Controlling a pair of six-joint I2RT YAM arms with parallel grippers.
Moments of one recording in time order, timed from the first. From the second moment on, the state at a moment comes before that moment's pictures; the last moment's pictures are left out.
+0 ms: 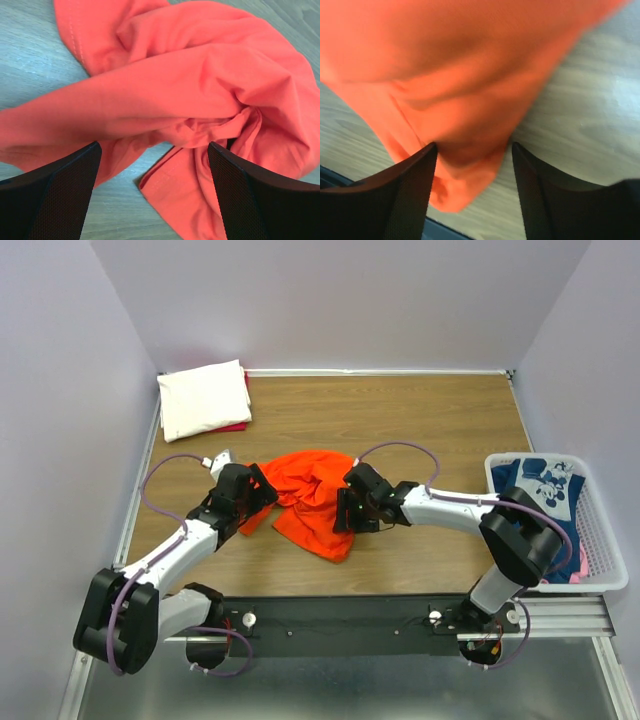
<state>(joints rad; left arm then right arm) -0.38 1.10 0.50 -0.12 -0.17 -0.81 0.83 1.64 0.90 -0.30 -0.02 0.77</state>
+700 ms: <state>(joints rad) -0.24 1.30 0.57 -0.04 -0.21 -0.79 0.43 1.60 1.04 -0.40 0.18 0.62</state>
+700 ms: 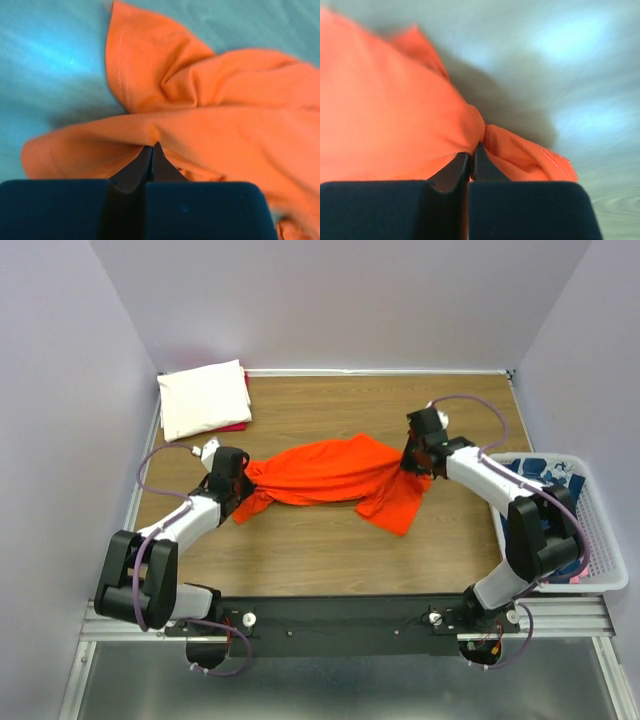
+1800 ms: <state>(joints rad) -0.14 1.41 0.70 -0.04 -0.21 -0.83 0.27 1.51 1.00 -0.46 0.14 0.56</state>
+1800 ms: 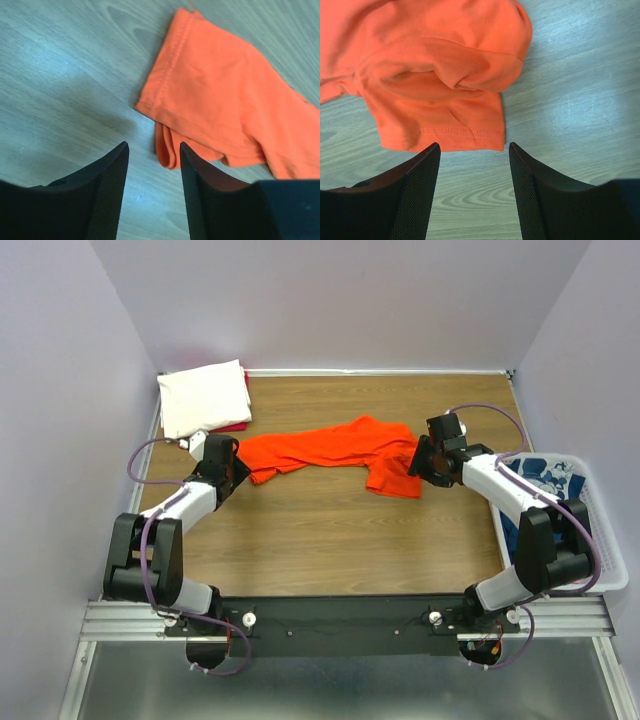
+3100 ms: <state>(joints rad) -0.05 1.57 0.81 0.05 -0.08 -0.84 0.27 1.50 0.92 -0.40 0.09 0.58</state>
